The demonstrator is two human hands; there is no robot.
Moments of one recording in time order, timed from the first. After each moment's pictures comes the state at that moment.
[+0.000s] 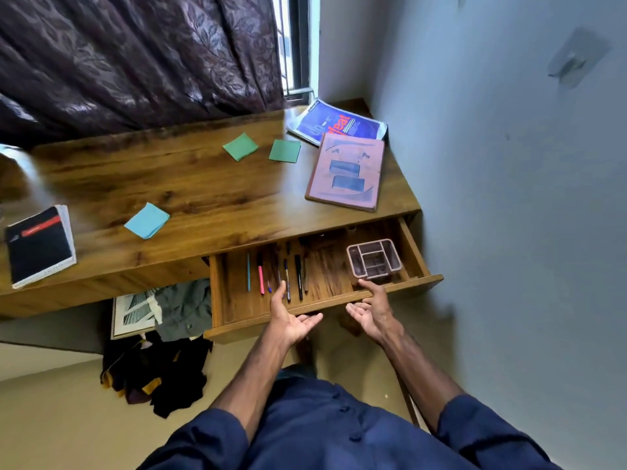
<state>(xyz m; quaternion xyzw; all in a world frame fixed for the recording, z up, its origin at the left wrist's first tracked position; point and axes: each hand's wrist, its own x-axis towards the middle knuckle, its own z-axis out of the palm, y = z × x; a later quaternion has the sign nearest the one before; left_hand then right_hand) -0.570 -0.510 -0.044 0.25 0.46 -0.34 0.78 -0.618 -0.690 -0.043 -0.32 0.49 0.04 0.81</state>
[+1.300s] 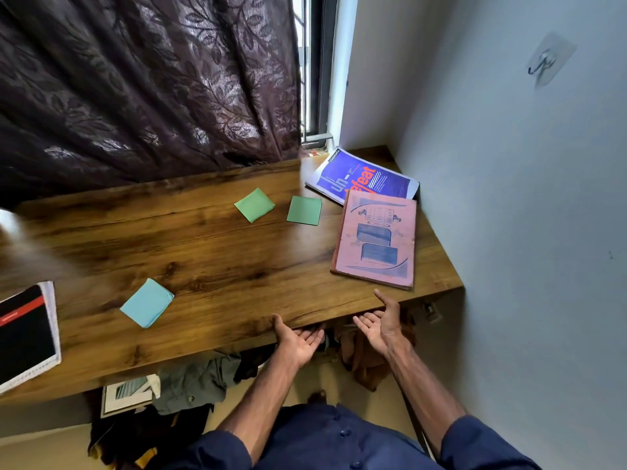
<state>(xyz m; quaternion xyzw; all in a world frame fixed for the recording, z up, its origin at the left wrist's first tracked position) -0.366 -0.520 -0.065 0.26 0.50 -0.29 0.78 -0.405 -0.692 -0.036 -0.27 0.51 -0.02 0.82</state>
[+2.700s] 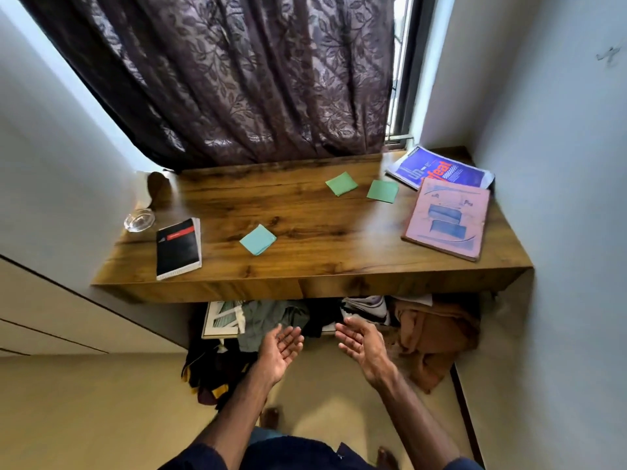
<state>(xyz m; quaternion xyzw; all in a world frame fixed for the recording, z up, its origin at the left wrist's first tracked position) -0.551 -0.292 -0.031 0.42 0.43 -0.20 0.77 -0.570 -0.493 -0.024 -0.42 0.36 0.18 0.81</state>
